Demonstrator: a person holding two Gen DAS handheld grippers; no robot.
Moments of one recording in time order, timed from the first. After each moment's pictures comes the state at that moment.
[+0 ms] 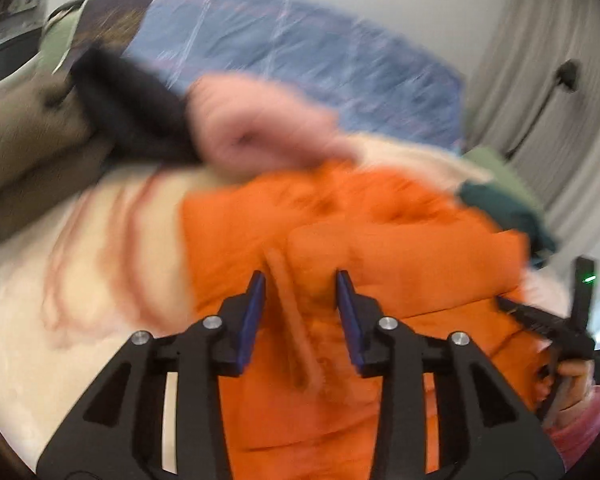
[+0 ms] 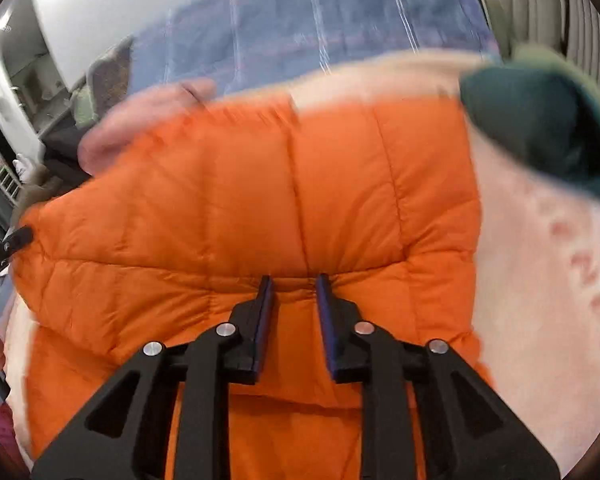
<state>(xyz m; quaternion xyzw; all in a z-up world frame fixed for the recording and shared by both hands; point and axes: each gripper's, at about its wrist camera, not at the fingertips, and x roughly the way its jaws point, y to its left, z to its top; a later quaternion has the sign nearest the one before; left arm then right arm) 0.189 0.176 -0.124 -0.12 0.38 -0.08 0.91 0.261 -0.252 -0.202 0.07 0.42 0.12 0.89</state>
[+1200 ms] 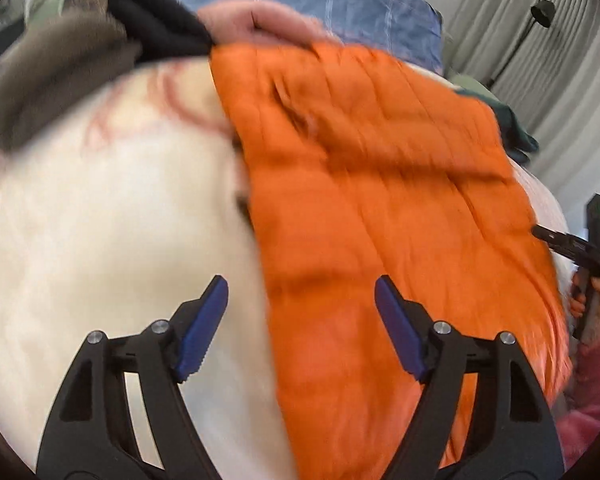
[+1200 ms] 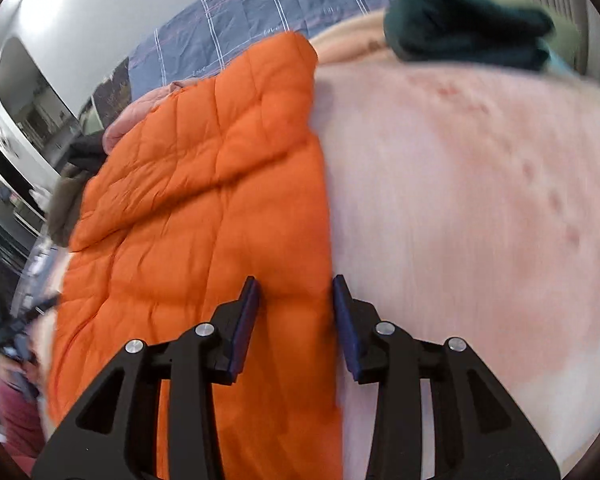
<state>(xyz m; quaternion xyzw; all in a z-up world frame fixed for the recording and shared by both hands) 0.043 0.184 -0.163 -0.09 0.45 -0.15 0.87 0.111 -0.358 -0.214 0.17 0.45 0.13 0.87</state>
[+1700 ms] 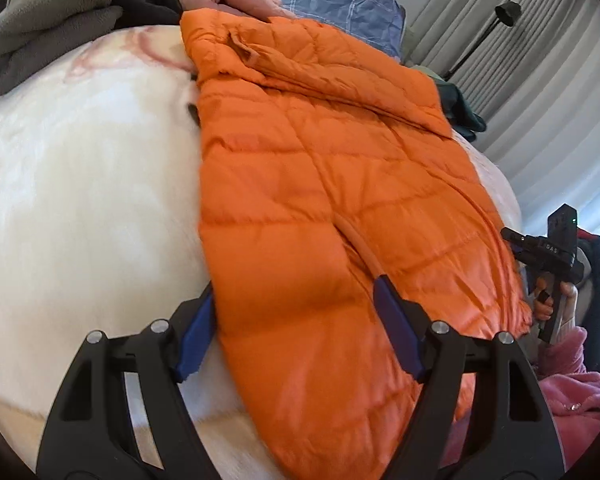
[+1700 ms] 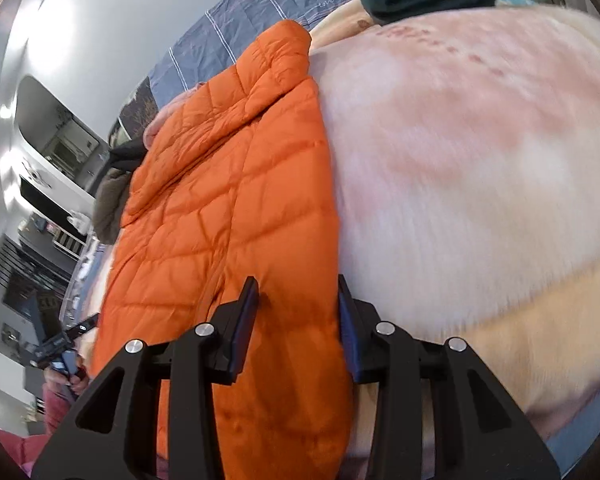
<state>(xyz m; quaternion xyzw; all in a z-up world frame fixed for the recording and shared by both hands) -0.032 0.170 -0.181 -0.13 0.45 -0.21 0.86 0.008 -0.376 -0.219 0.24 0.43 0.17 0.85</state>
